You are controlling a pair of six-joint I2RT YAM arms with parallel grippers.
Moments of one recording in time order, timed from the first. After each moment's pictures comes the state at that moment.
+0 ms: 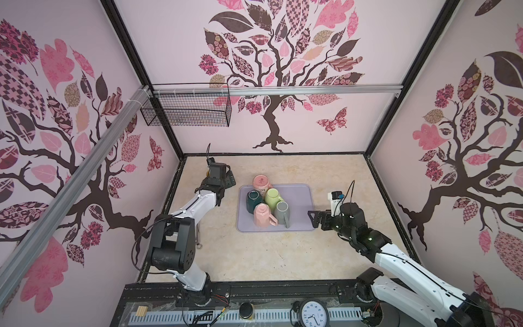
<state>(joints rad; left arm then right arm) -0.20 1.59 1.07 -0.14 -0.30 -0.40 0.49 0.86 0.50 -0.17 -0.03 0.45</state>
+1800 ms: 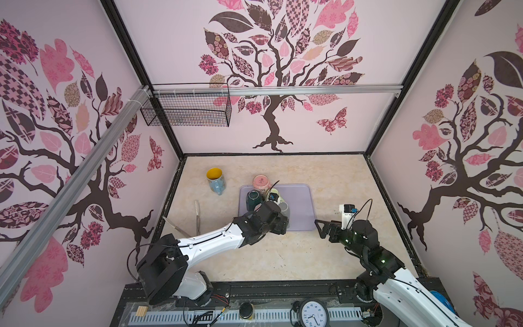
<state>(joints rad) -0.91 1.43 0.87 -0.19 -0.12 -0.52 0.48 0.48 0.30 -0.23 -0.05 0.60</state>
